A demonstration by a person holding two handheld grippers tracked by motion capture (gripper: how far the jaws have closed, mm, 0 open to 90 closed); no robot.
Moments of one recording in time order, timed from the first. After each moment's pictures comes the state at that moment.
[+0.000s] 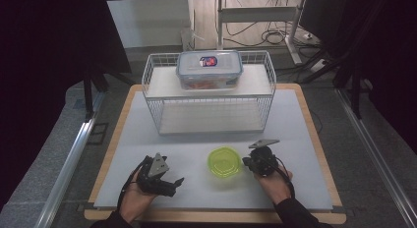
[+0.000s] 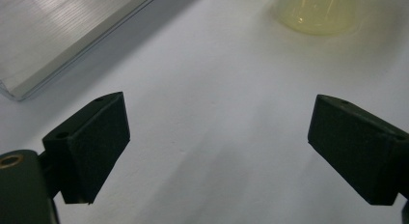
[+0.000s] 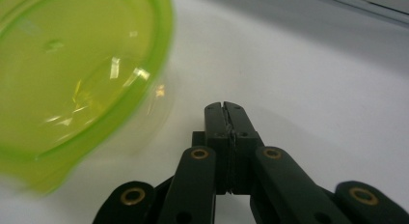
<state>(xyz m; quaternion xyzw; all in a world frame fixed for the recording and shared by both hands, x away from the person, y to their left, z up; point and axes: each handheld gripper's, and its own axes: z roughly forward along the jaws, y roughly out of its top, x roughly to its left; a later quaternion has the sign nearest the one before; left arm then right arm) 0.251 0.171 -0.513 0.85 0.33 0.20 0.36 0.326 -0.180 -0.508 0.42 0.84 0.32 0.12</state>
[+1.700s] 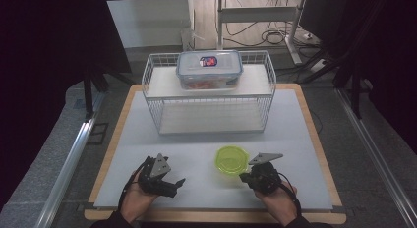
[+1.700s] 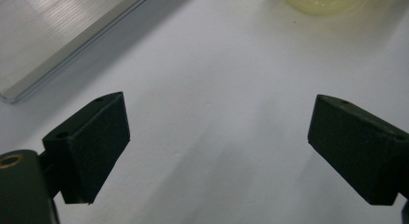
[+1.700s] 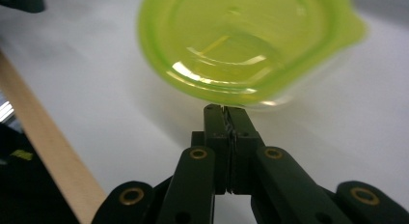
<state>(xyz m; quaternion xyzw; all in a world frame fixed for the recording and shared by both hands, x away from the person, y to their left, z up) 0.251 0.167 -0.515 0.85 0.32 0.20 0.36 0.273 -0.177 -0.491 0.38 0.86 0.34 0.08</state>
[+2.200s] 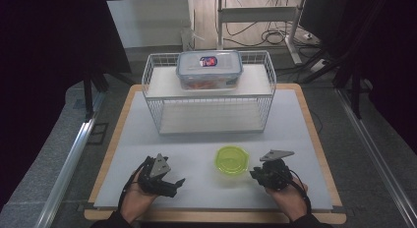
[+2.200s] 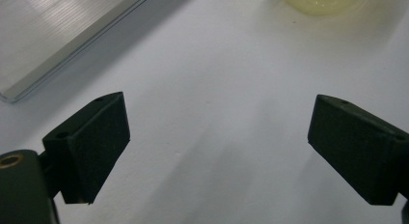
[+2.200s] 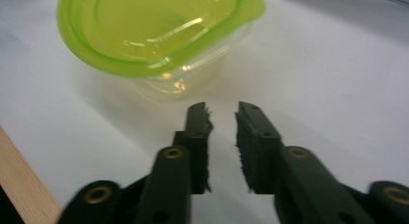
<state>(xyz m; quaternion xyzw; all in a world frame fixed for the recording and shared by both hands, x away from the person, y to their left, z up) 0.251 0.168 -0.515 0.85 0.32 0.20 0.36 0.285 -0.209 -0.493 0.39 0.85 0.32 0.11</state>
